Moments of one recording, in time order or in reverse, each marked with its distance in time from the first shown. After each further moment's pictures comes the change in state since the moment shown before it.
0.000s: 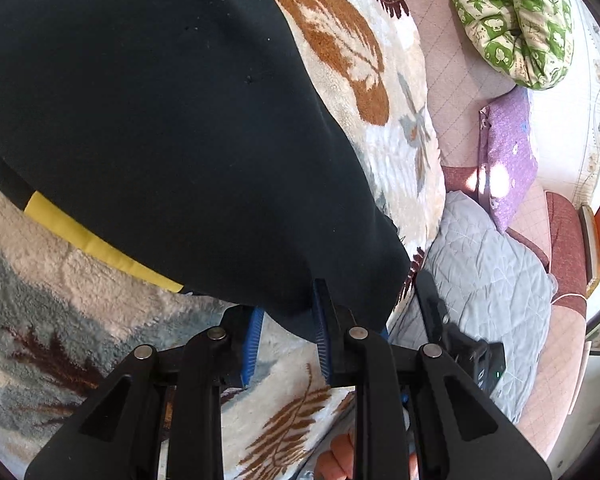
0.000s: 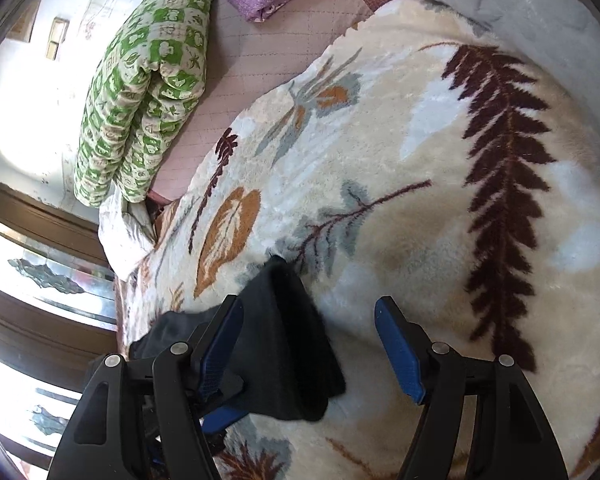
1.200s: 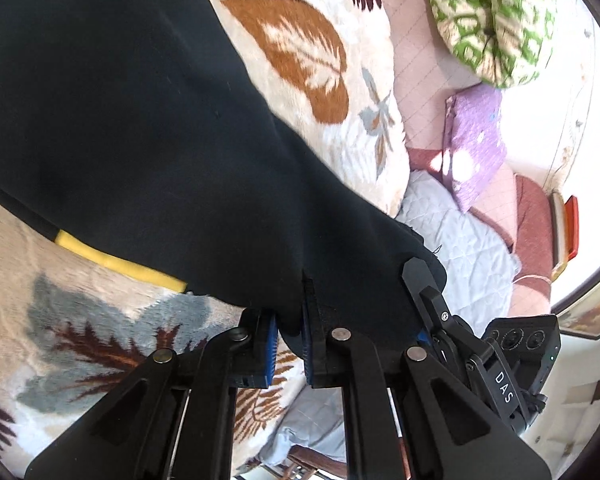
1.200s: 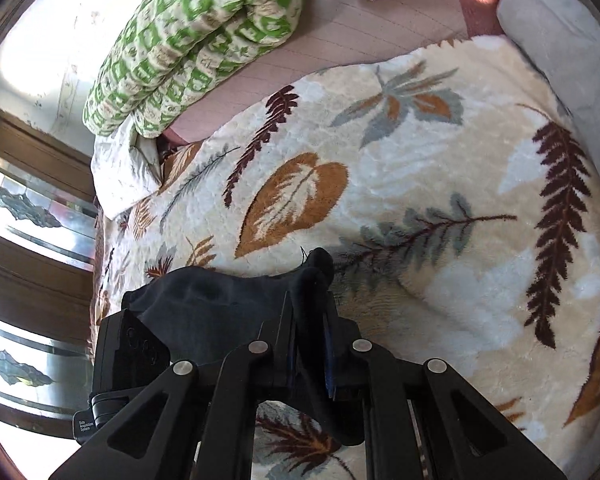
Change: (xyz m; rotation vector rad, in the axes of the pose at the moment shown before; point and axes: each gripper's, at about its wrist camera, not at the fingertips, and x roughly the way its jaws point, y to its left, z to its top) left arm -0.038 -0.004 0.026 0.007 0.147 -0.111; right arm -0.003 0.133 -0.008 -0.222 0.147 -0.193
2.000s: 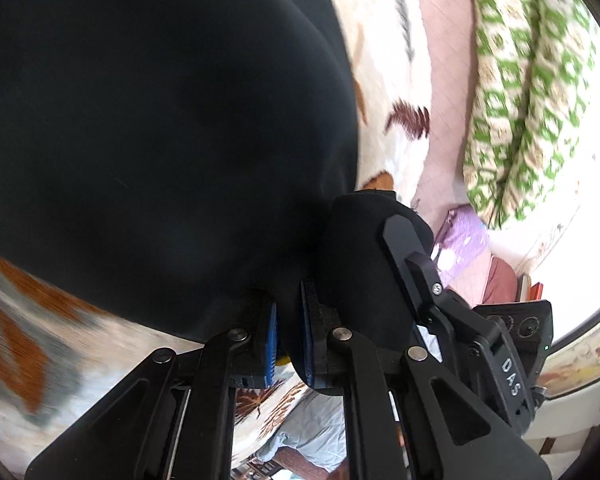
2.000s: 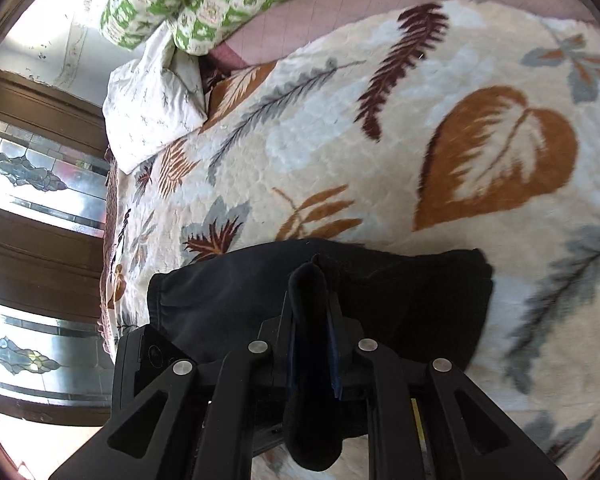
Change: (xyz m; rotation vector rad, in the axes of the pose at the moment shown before) left arm -0.111 0.114 0.085 -0.201 -0.032 -0.073; right arm 0.149 0.156 -0.020 -0.031 0.166 0.081
